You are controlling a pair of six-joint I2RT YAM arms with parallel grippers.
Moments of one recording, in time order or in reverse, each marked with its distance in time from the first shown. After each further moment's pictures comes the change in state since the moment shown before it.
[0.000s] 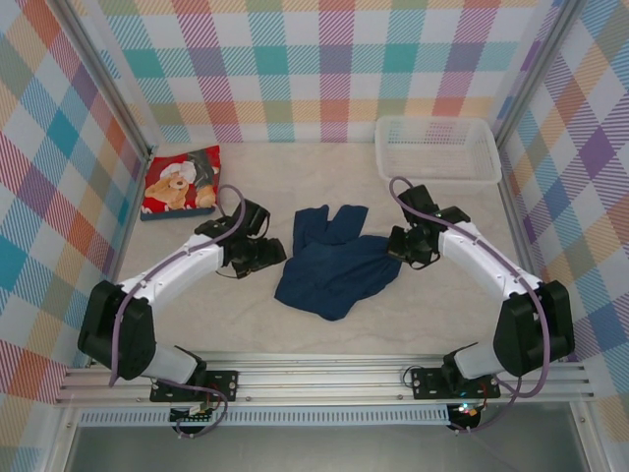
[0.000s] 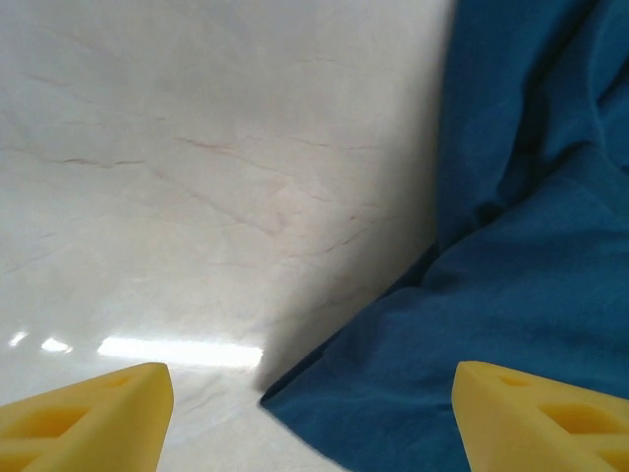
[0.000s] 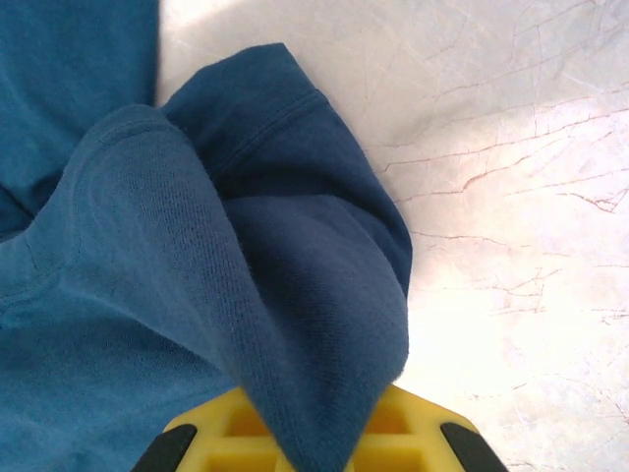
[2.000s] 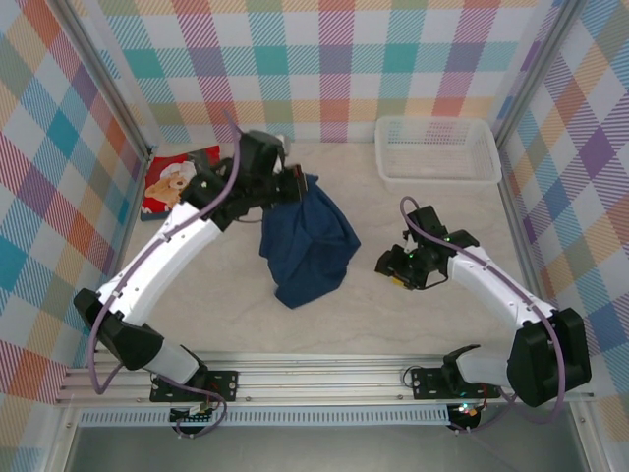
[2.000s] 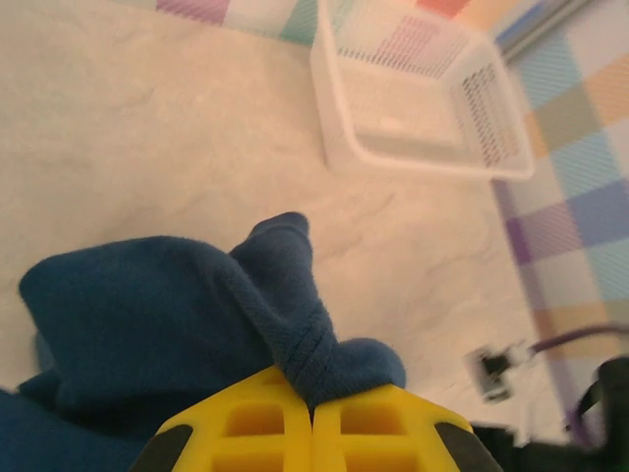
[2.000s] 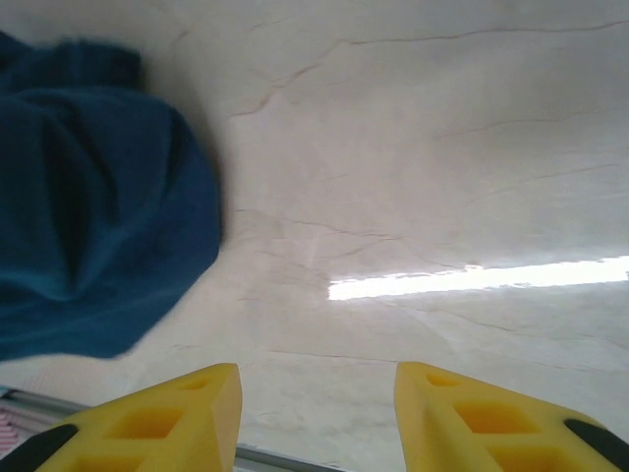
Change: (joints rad) left arm -0.150 0.076 0.749 -0.141 -0.079 0.160; right arm 0.028 -0.154 -0.194 0.079 -0.281 0.127
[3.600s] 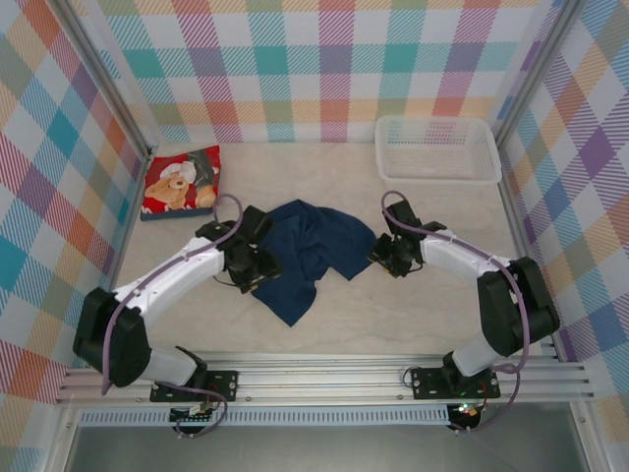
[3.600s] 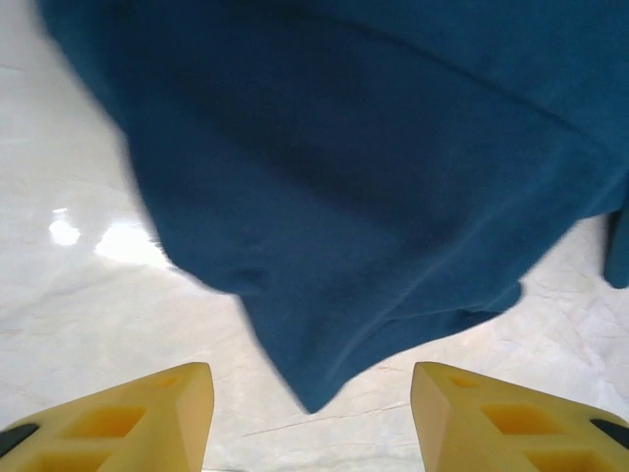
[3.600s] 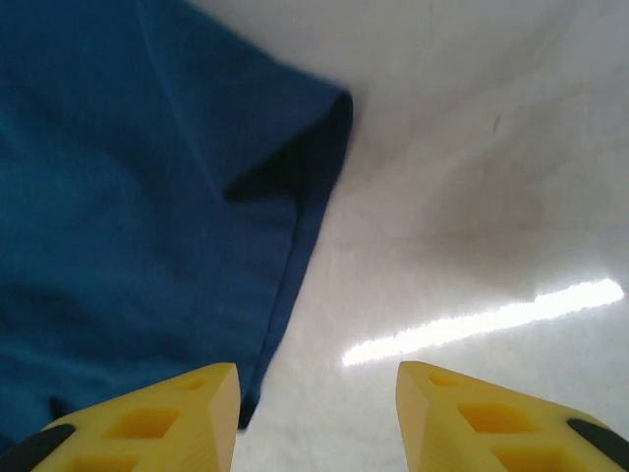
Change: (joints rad) left arm 0.070 -0.106 -0.696 -0.084 0.107 -0.344; right arm 0.021 0.282 0.041 0.263 0.223 0.217
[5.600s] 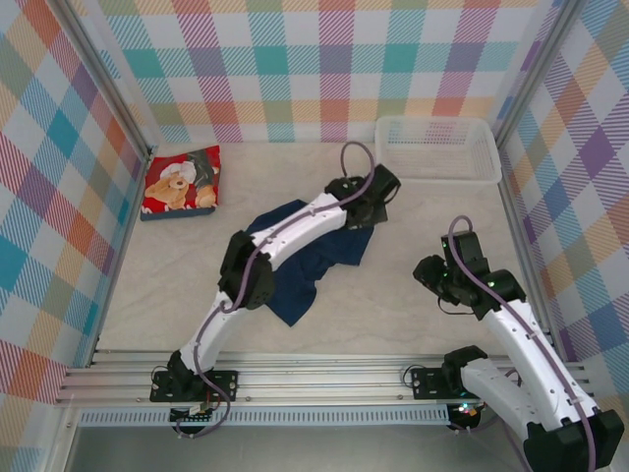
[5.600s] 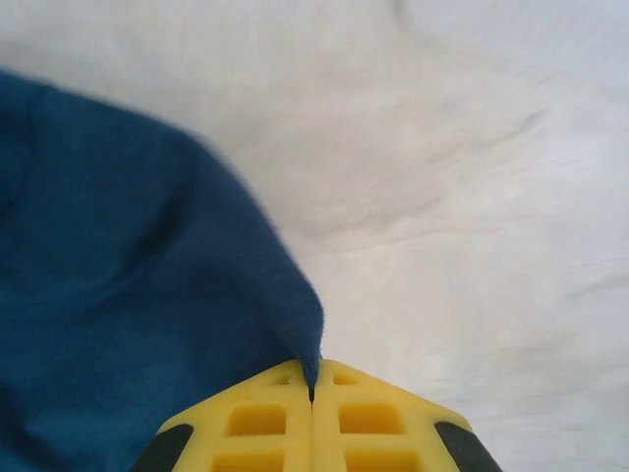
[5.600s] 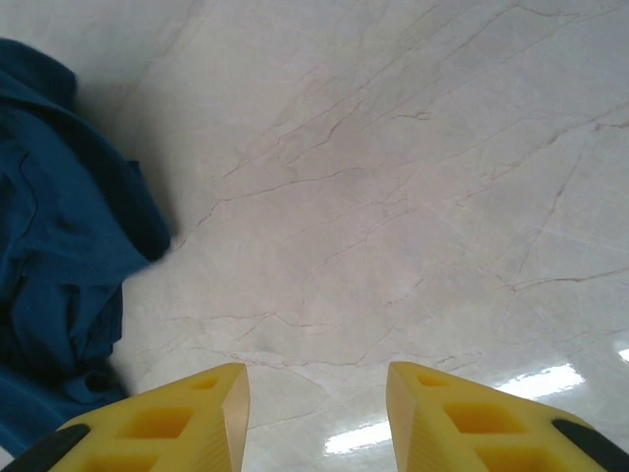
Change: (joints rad) left arm -0.289 0.914 1.260 -0.016 -0.327 0.040; right arm -0.115 -0.731 -0.157 -0.388 0.105 -0.149
